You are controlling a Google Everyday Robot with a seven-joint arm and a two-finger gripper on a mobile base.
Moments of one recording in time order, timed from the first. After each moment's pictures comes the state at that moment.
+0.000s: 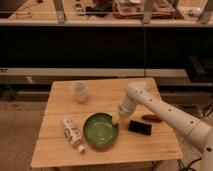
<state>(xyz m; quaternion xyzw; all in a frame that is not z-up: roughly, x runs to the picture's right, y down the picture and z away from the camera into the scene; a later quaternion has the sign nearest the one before) 0.081 0.186 0.851 -0.09 -0.42 -0.73 0.54</state>
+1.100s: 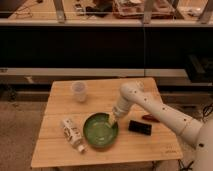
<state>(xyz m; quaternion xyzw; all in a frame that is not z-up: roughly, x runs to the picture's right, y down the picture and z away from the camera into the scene) 0.052 0.192 0.848 -0.09 -0.44 -0.72 0.52</state>
